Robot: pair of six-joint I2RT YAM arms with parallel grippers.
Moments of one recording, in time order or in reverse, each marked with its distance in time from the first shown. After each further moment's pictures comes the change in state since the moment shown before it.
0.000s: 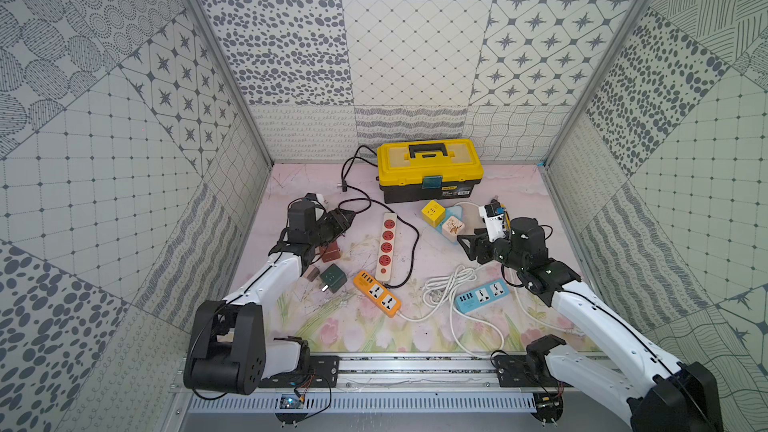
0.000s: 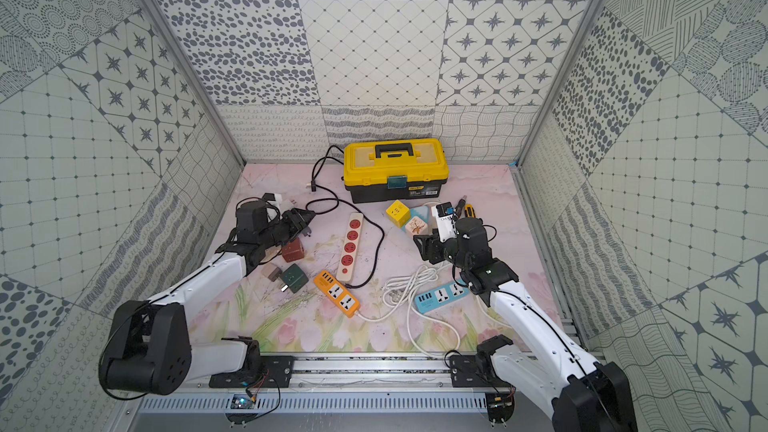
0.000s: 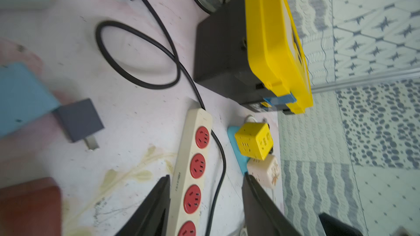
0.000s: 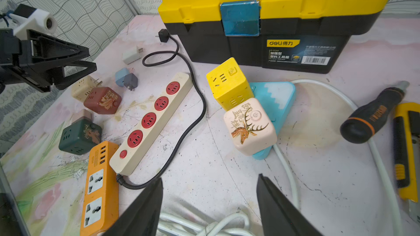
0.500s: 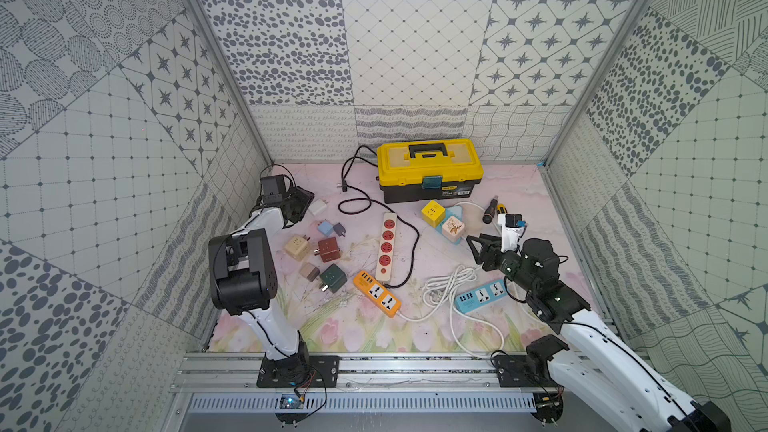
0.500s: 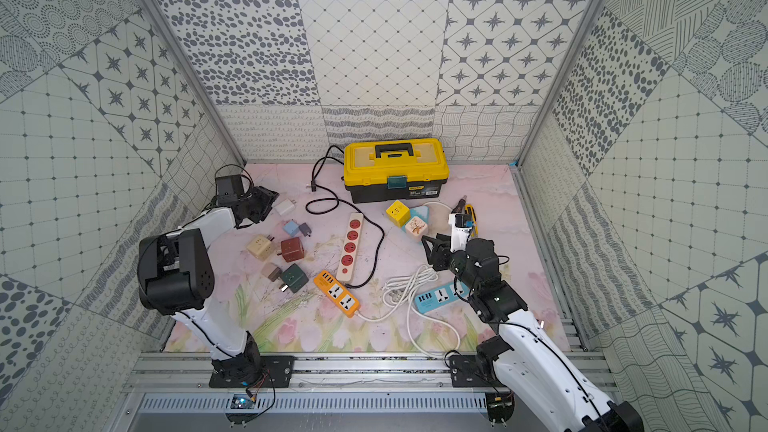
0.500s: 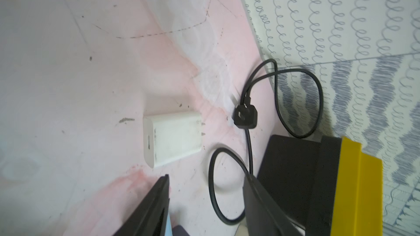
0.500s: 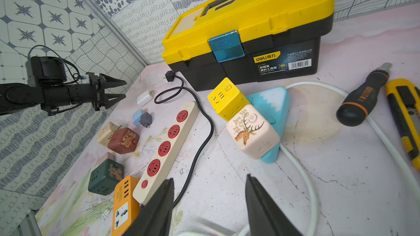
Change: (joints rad) left arm 0.351 0.467 0.450 -0.211 -0.098 -0.045; right arm 0.019 -0.260 -0.178 0.146 0.105 0.290
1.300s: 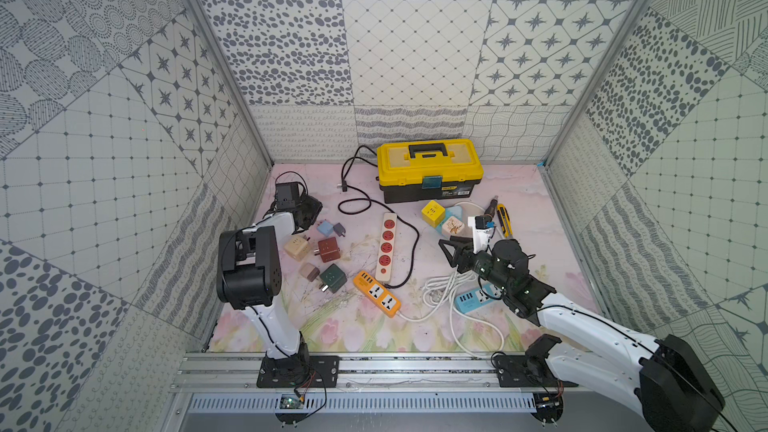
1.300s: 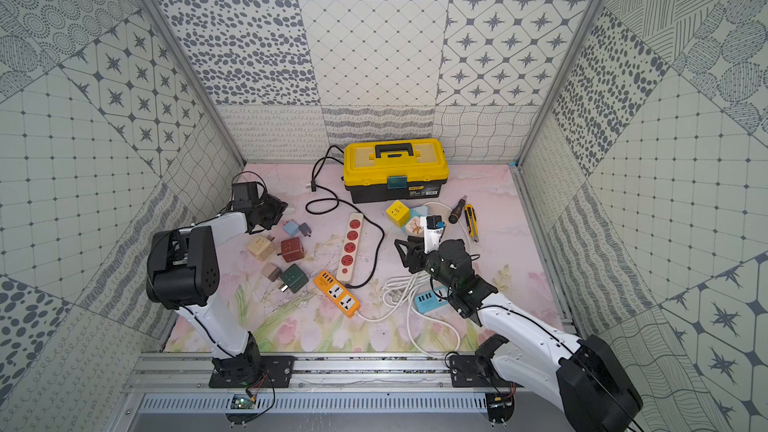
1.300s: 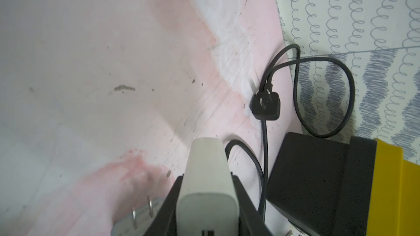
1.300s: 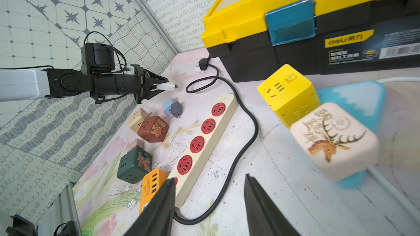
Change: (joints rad) left arm -0.065 0.134 0.011 0.066 -0.059 -0.111; right arm 0.197 0.230 -0.076 0.370 0.044 0.084
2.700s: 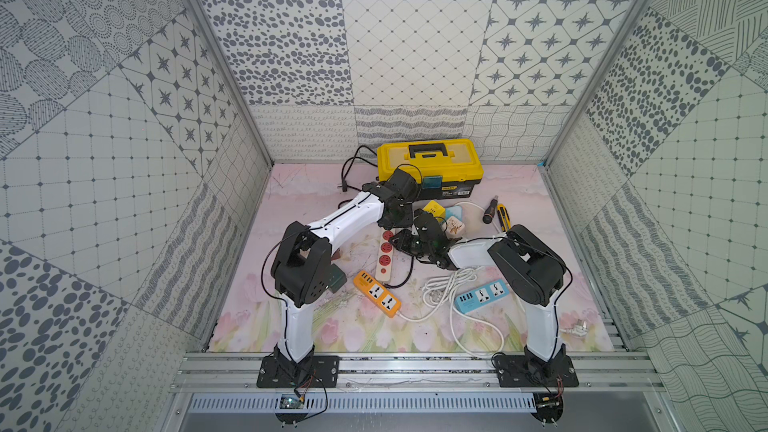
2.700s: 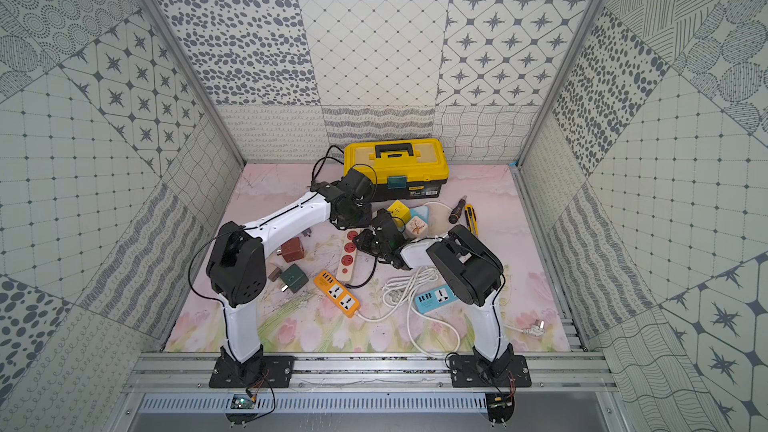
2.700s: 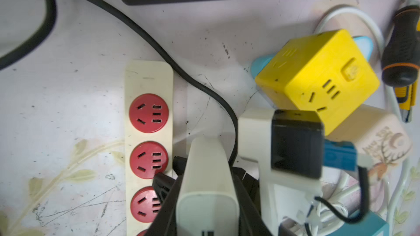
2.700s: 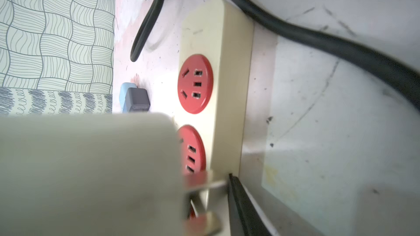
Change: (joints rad) left arm -0.756 0.041 0.482 -0.755 -0.312 0.381; right arm 0.121 1.052 0.614 0.076 -0.090 0.491
